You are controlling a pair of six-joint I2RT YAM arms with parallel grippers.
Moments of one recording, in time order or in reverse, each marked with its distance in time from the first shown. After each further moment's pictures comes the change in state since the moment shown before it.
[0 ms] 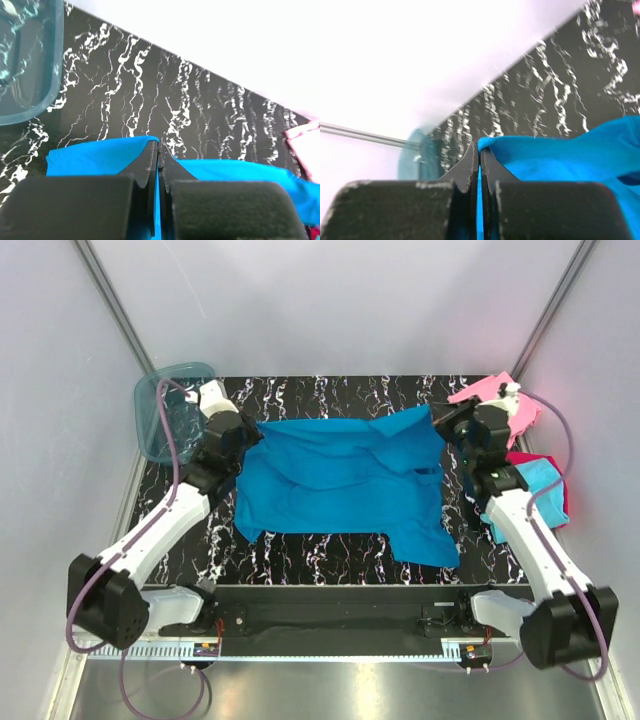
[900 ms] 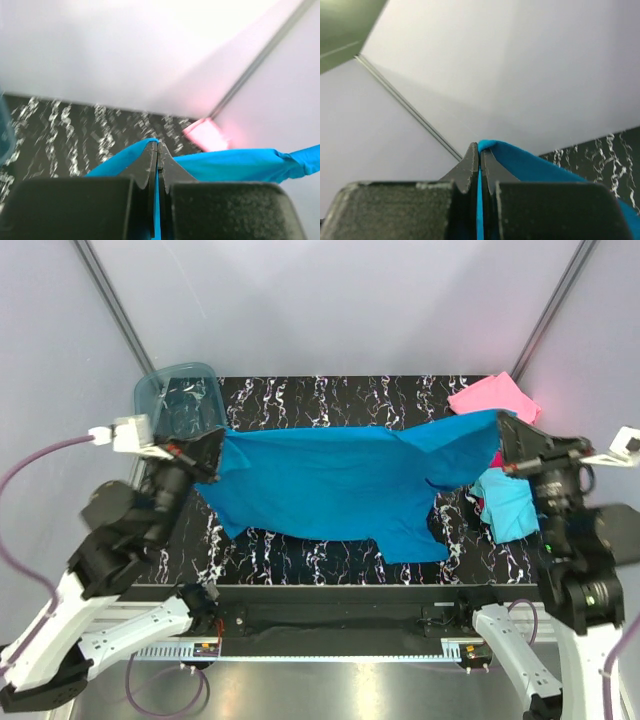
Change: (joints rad) left arm -0.414 -0.593 0.169 -0.312 -0.110 0.204; right arm -0.001 -0.576 0.242 -0.298 -0.082 -0.135
